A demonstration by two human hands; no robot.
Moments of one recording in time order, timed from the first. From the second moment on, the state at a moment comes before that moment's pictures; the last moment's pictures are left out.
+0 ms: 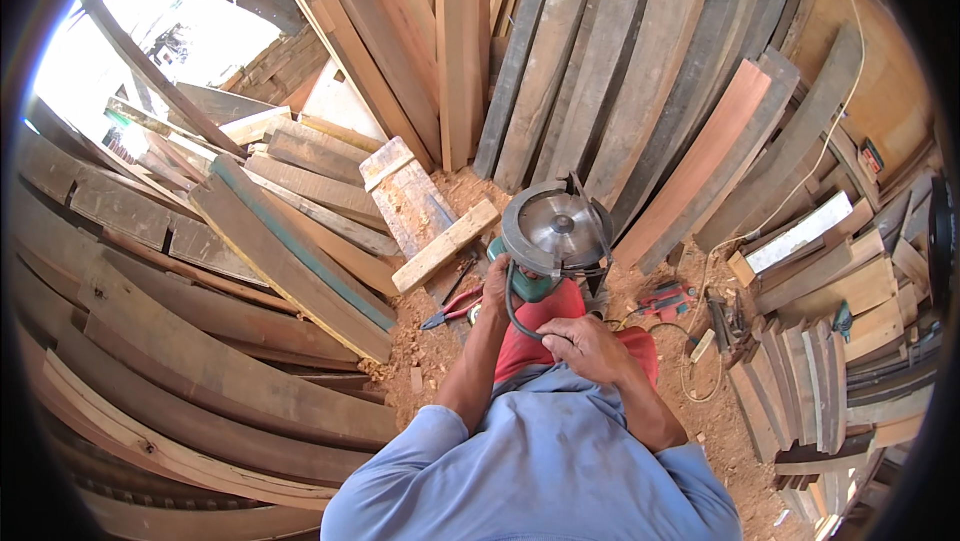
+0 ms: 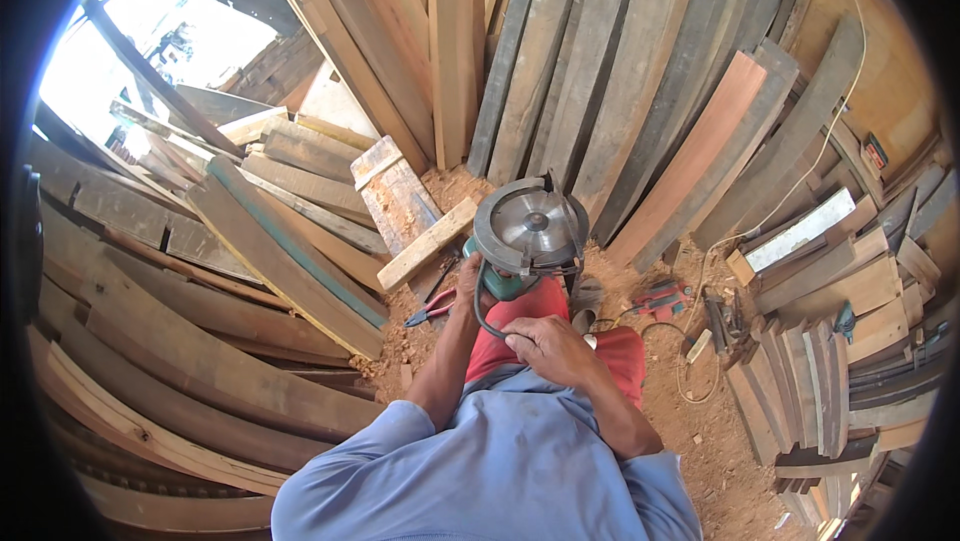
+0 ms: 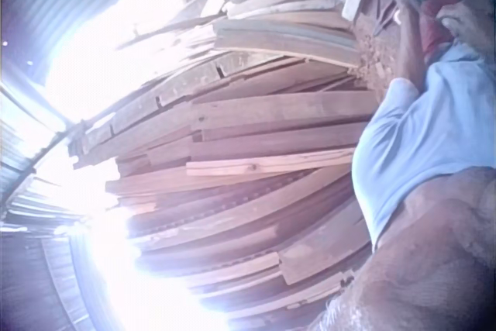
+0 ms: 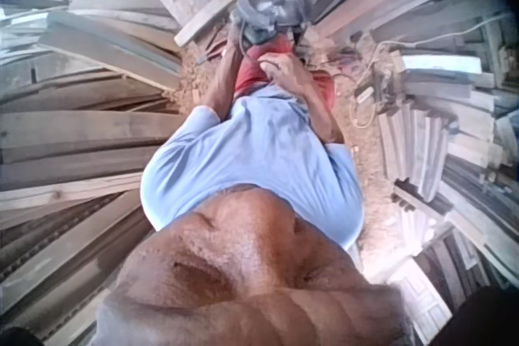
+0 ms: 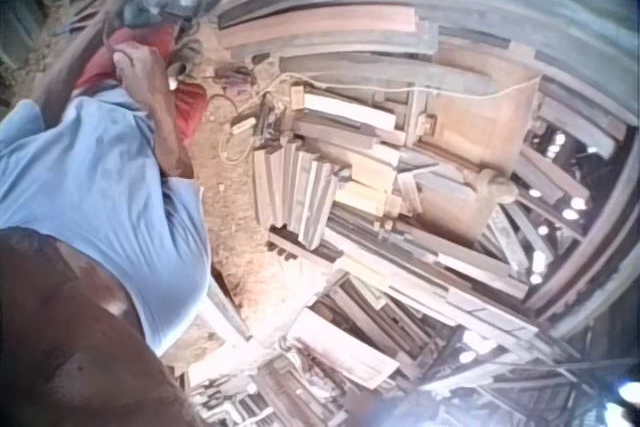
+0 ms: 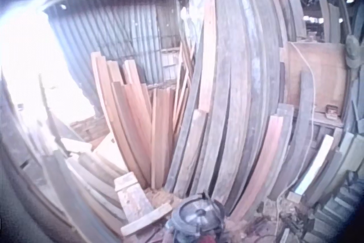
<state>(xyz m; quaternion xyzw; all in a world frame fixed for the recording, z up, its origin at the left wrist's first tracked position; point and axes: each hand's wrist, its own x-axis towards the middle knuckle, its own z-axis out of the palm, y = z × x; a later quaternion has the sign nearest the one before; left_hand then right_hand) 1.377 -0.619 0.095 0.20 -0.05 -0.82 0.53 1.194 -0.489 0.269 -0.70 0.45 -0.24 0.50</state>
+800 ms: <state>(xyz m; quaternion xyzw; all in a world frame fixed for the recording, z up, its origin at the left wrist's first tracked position) 1.358 -0.602 0.097 0.22 -0.07 -0.82 0.53 1.239 -0.591 0.339 -0.85 0.43 -0.20 0.21</state>
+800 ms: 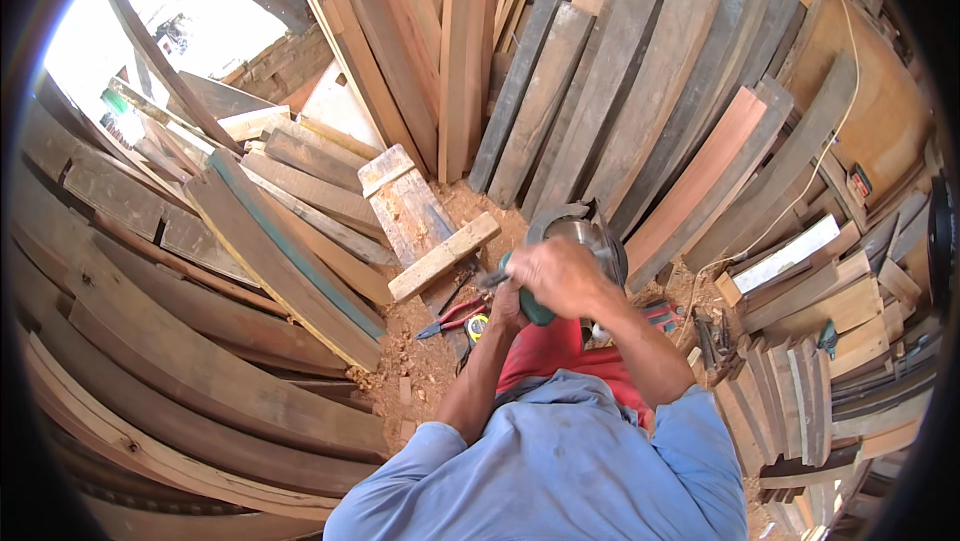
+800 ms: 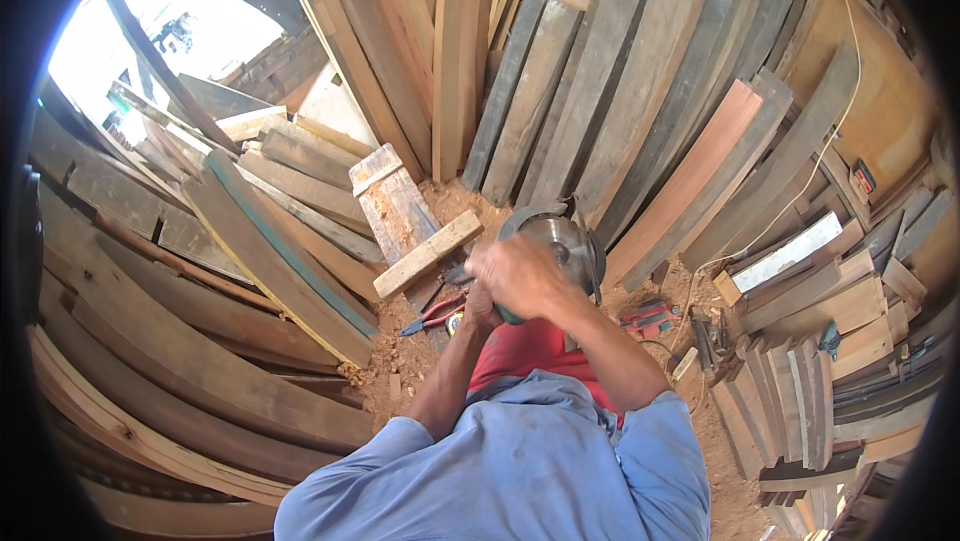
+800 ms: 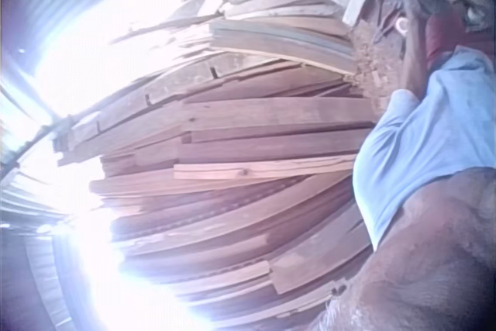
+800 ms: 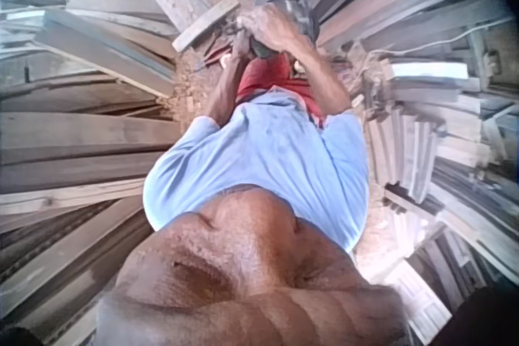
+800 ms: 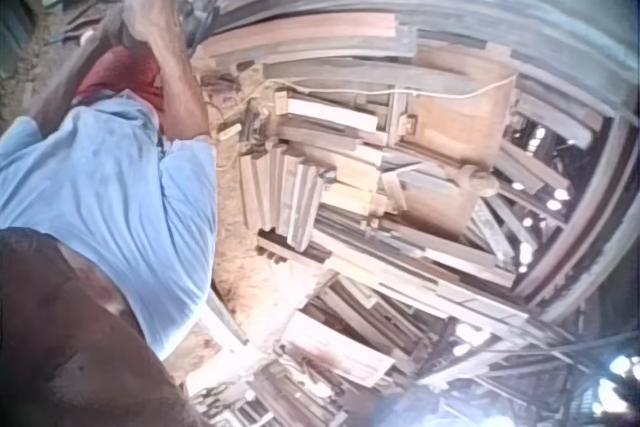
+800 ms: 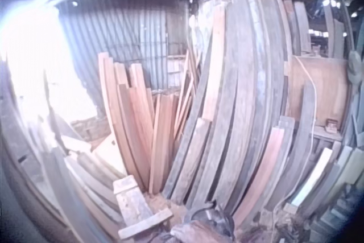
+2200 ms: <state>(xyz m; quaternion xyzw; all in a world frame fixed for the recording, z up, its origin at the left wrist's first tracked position) 1.365 -0.558 0.128 0.26 -0.34 -0.81 0.40 1.040 -0.593 0.278 -0.51 0.55 -0.44 0.49</state>
